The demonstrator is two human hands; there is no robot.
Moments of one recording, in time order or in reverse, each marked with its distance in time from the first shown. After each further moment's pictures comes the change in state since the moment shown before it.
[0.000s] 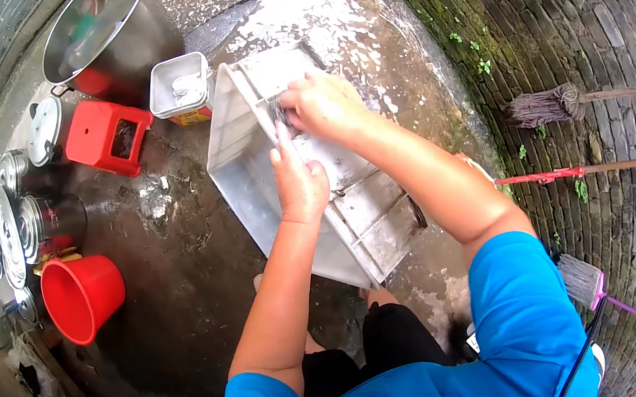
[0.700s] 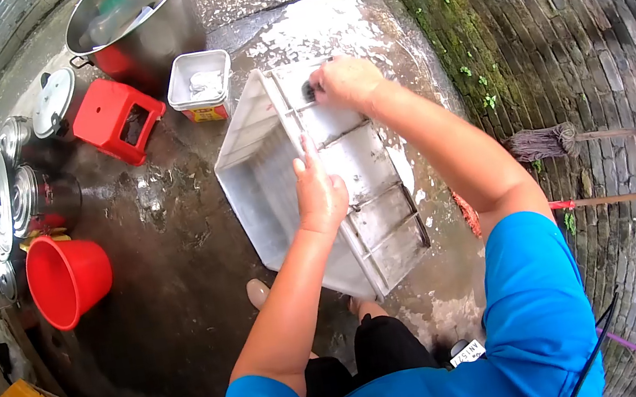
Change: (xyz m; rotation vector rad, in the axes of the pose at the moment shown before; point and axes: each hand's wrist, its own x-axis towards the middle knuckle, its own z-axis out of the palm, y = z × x) left_hand -0.005 -0.023 -0.009 -0.059 0.087 0.075; right_hand 0.071 -0.004 -0.031 -0.201 -0.503 0.164
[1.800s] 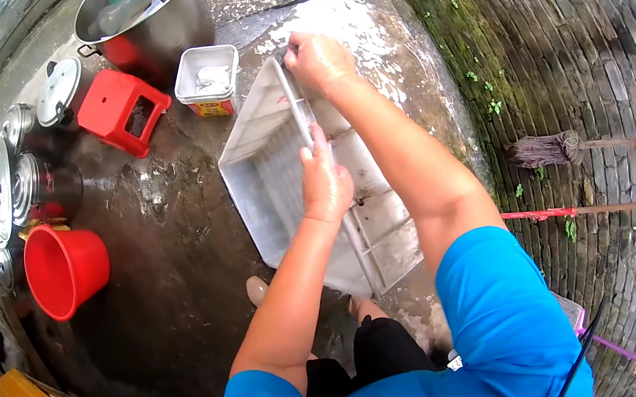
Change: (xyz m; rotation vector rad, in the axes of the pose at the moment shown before) left_hand 0.003 0.003 -0.006 0.063 -0.044 0.026; right_hand 0.046 -0.044 0.015 0.355 0.534 0.271
